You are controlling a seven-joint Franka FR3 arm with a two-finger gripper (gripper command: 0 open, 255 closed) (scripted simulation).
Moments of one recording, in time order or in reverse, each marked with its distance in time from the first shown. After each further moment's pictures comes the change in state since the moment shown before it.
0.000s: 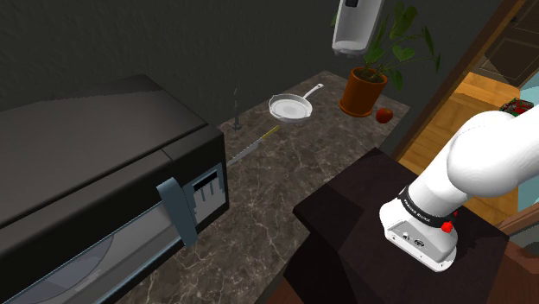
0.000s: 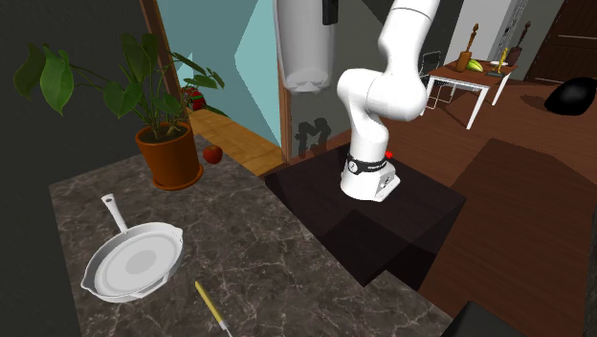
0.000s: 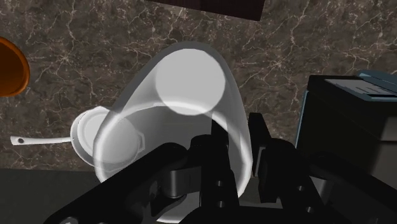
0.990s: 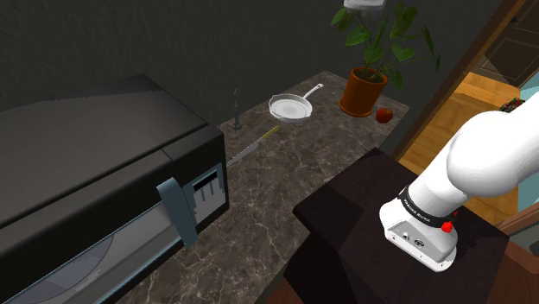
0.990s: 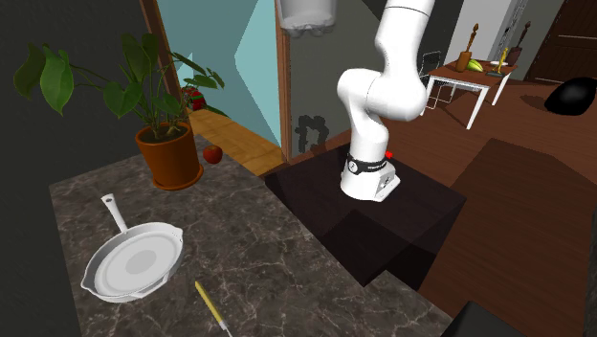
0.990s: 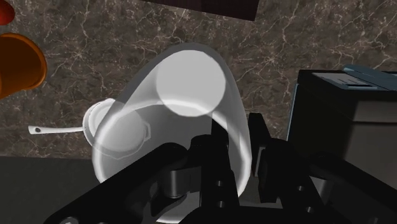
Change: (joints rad) arm -0.005 0.137 0.004 0.354 -0.011 -0.218 0.025
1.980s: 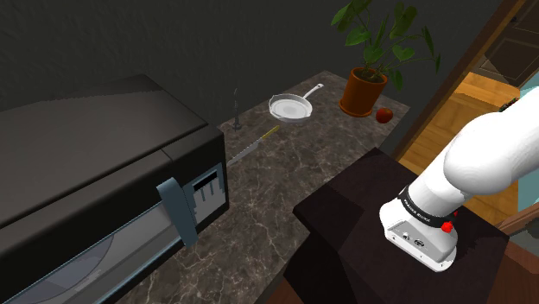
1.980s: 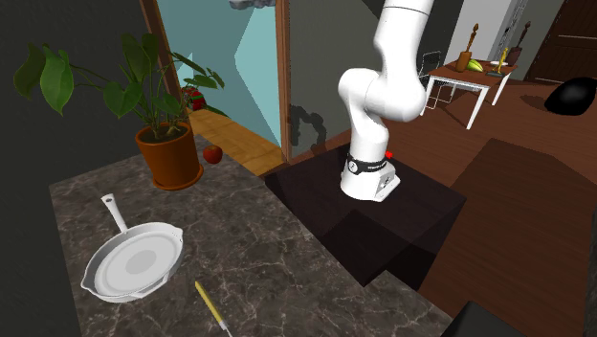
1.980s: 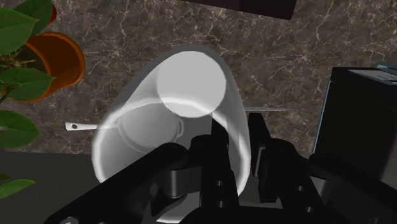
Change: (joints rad) arm -0.071 0.071 -0.162 0.157 -0.077 -0.097 -0.254
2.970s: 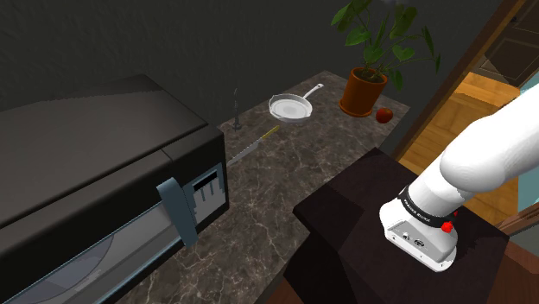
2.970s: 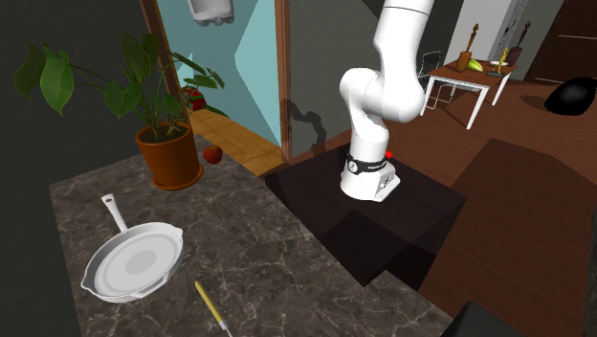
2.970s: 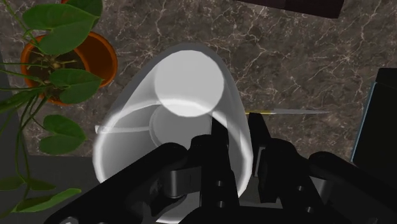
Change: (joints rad) arm -0.083 0.030 -0.164 -0.067 -0.065 0.099 -0.274
